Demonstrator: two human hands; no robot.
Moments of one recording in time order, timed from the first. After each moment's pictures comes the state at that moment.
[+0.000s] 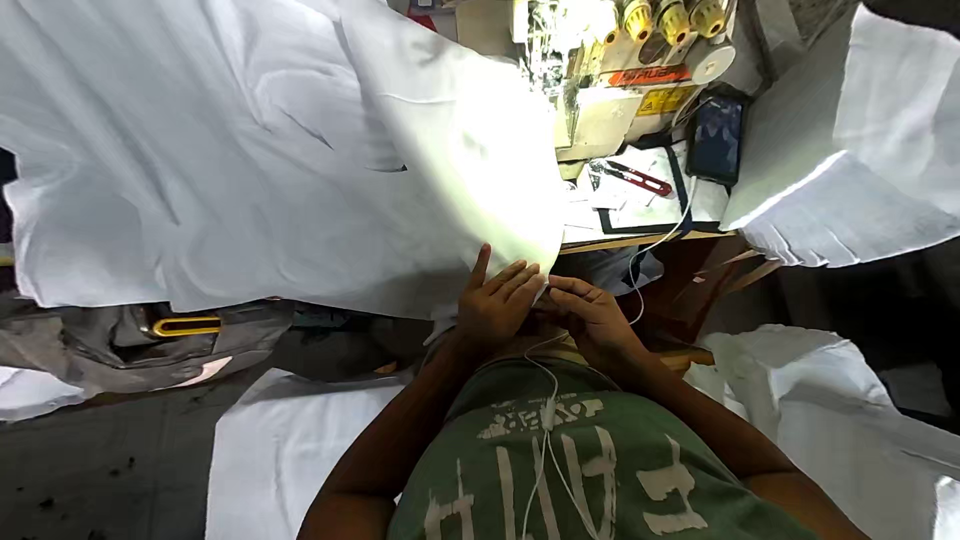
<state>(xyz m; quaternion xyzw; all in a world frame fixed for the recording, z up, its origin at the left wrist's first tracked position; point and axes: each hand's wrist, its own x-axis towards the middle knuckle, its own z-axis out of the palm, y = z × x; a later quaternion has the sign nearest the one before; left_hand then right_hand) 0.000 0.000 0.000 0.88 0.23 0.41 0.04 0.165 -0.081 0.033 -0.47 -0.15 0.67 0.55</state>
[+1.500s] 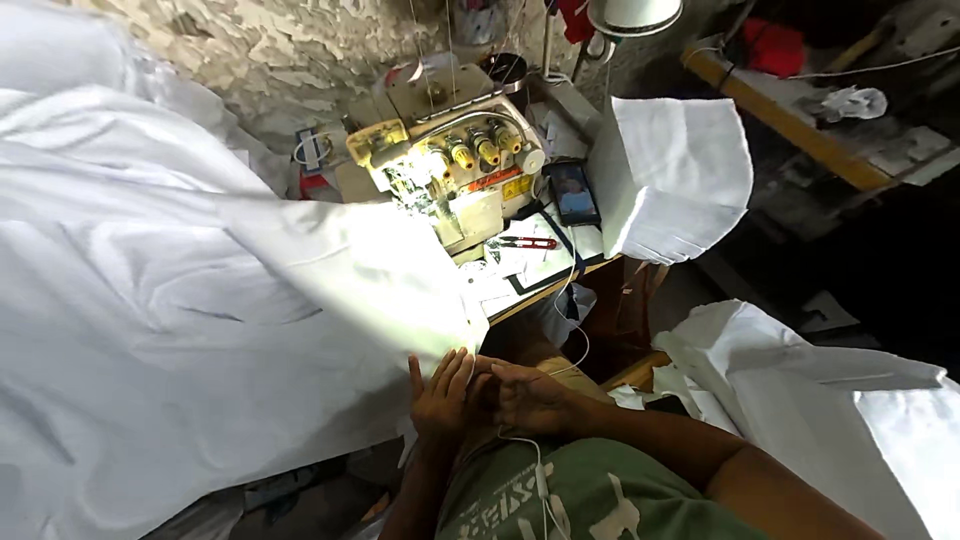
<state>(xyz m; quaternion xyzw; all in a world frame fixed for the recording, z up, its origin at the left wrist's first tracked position) -0.001 0.000 -0.025 0.88 0.27 0.38 0.01 0.157 -0.082 0.001 -0.19 -0.01 0.81 0.55</state>
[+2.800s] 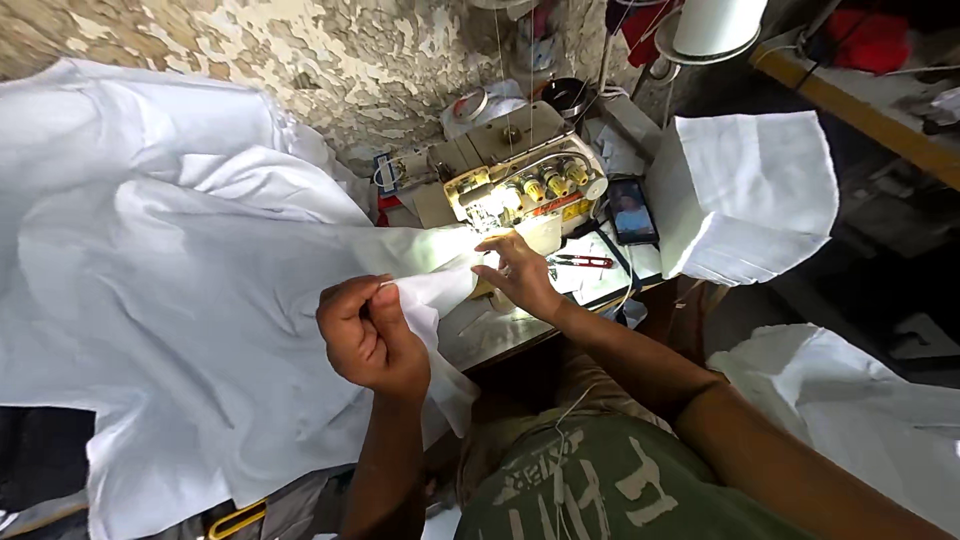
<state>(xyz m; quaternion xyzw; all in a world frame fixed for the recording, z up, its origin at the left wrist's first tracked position) 0.005 0.117 0.165 0.74 0.17 0.64 0.13 0.190 0.098 0.069 -0.58 -0.60 0.10 0.55</state>
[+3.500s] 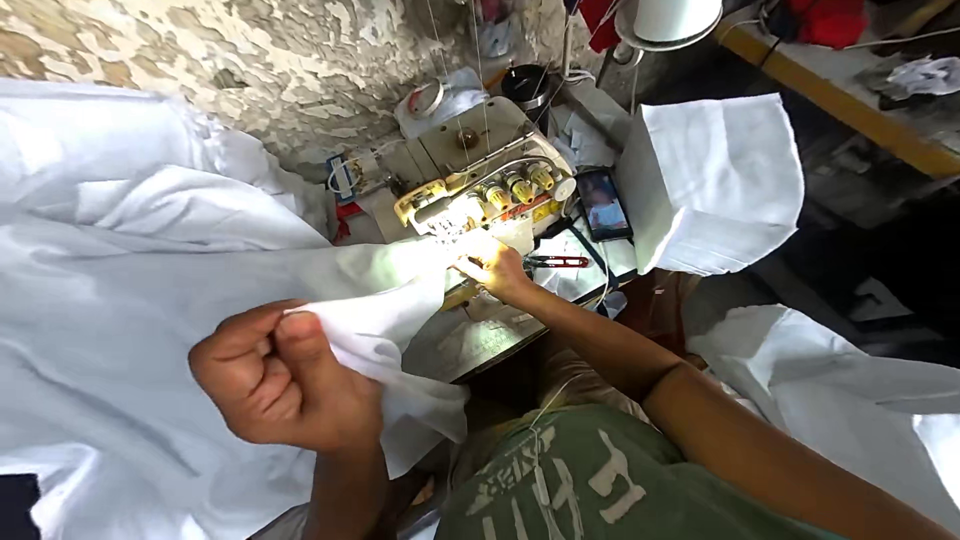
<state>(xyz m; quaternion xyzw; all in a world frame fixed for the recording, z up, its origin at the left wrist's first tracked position) 0.013 0.122 0.191 0.73 0.19 0.63 0.18 0.214 0.123 0.046 -0.61 -0.59 0.13 0.51</state>
